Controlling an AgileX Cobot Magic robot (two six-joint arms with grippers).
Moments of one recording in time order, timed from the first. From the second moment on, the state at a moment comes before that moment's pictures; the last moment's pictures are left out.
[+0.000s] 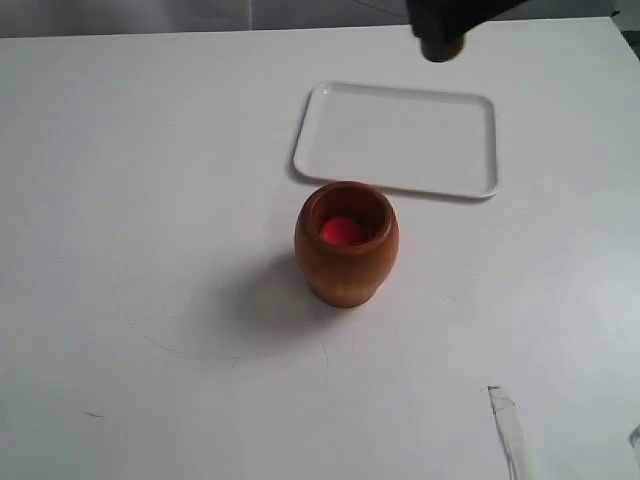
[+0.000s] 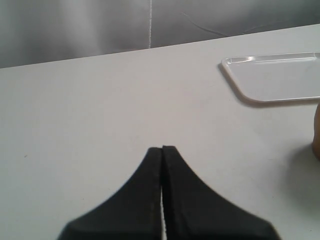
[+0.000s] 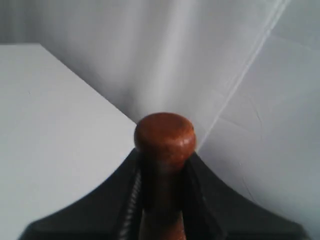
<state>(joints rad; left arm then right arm) 0.02 0.00 0.00 0.07 0.44 0.35 0.79 1.11 -0.91 0.28 0.08 -0.59</state>
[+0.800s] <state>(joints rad) 0.02 0.00 0.00 0.07 0.44 0.35 1.02 1.64 -0.28 0.20 -1.20 -0.02</state>
